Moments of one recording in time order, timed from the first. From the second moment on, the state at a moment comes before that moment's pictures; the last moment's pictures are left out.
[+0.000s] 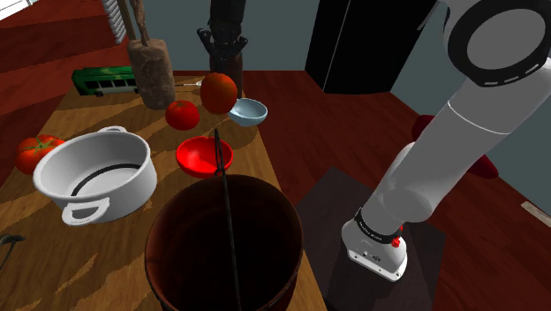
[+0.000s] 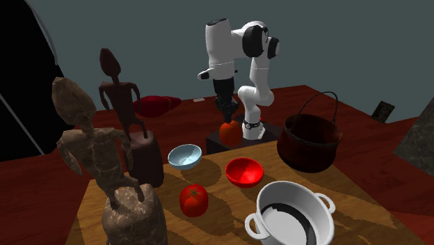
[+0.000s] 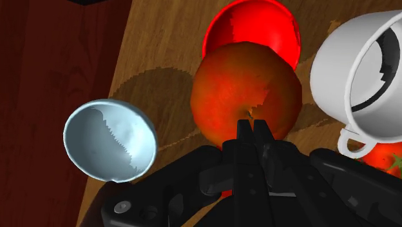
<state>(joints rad) 0.06 -0.06 0.12 -1.69 0.19 1.70 0.38</state>
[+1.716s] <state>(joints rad) 0.14 -0.02 0.20 -1.82 0.19 1.89 0.51</state>
